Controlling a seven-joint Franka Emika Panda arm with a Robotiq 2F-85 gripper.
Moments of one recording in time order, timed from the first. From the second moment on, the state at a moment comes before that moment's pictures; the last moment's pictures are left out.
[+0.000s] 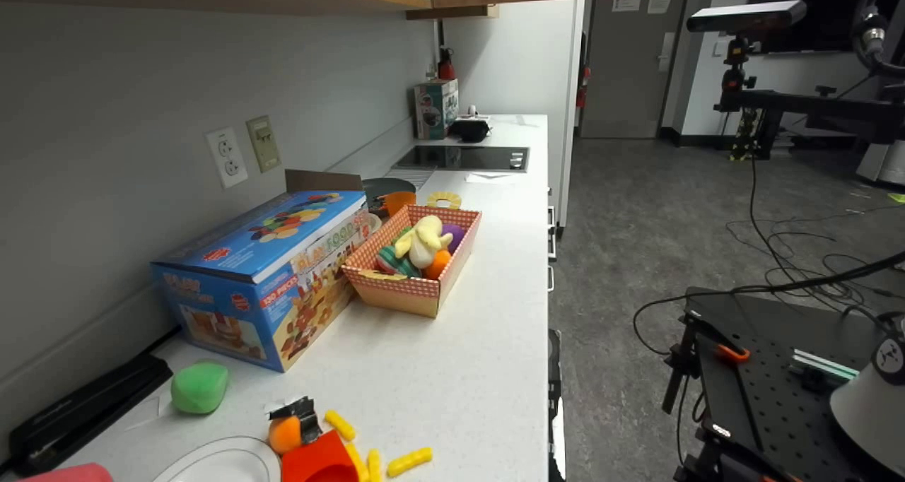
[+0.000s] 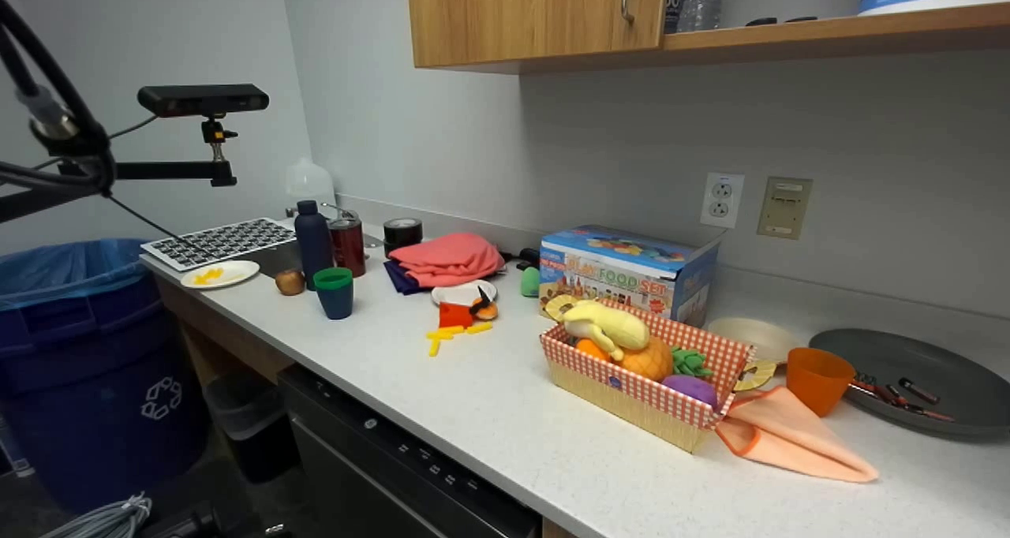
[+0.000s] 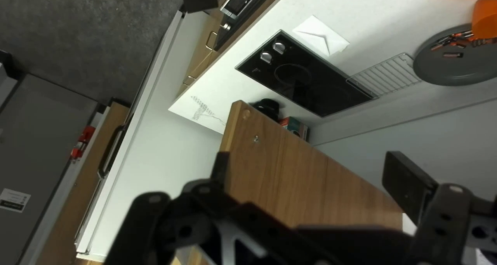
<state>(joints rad) -0.47 -0.81 -0.13 -2.22 -0.49 2.17 0.24</state>
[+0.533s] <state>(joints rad) -0.47 -0.56 -0.22 -1.97 -0.49 2.16 0.21</state>
